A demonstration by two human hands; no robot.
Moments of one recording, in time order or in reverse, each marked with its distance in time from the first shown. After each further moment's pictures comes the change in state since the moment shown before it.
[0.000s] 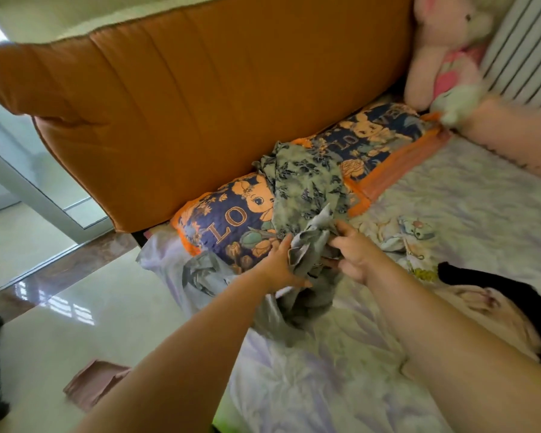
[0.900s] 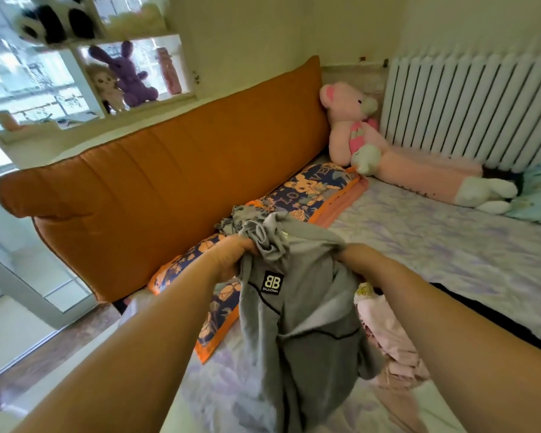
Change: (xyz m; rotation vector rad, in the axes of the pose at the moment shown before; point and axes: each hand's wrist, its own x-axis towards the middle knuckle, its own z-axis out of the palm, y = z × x) left_hand -0.153 0.179 -0.018 -0.665 0.039 0.072; right_hand -0.203 -0.084 -0.122 -0.733 0.310 0.024
